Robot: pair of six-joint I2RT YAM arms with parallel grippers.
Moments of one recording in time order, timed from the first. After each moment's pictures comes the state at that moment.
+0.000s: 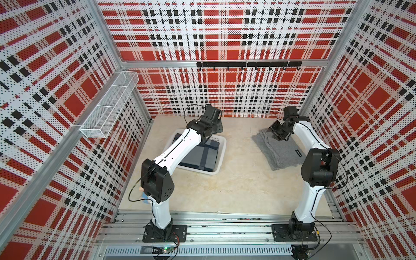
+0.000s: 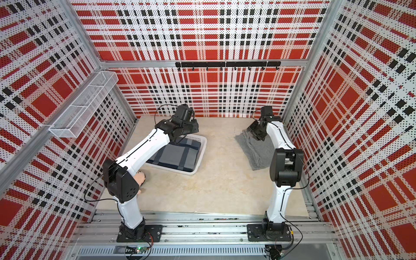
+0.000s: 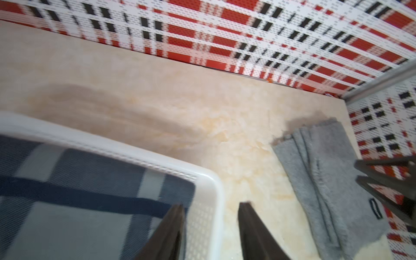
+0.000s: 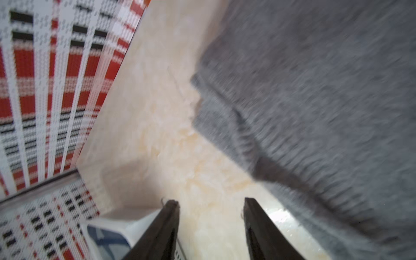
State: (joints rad) left arm -0.57 1.90 1.85 -0.67 -0.16 -0.55; right arm -0.05 2.03 1.82 -0.83 -0.27 0.79
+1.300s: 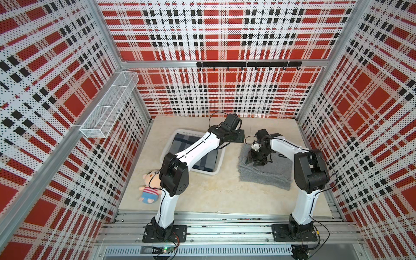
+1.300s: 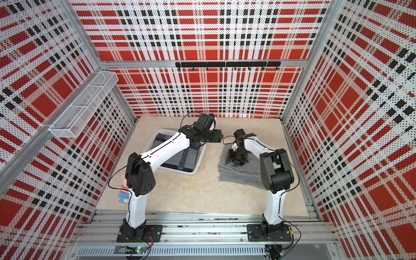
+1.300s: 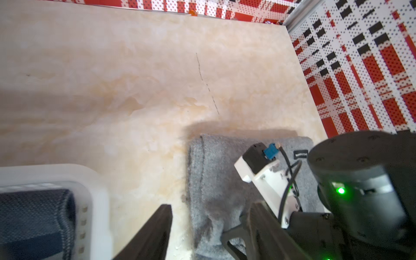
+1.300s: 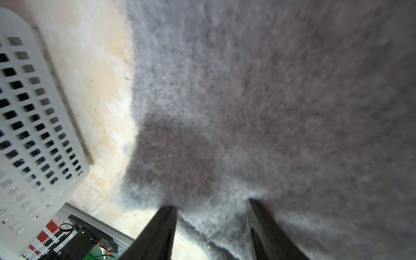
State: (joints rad) left arm -0.71 2.07 1.93 -0.61 0.05 -0.49; right arm 0.27 1.92 1.40 -0.90 -0.37 0.38
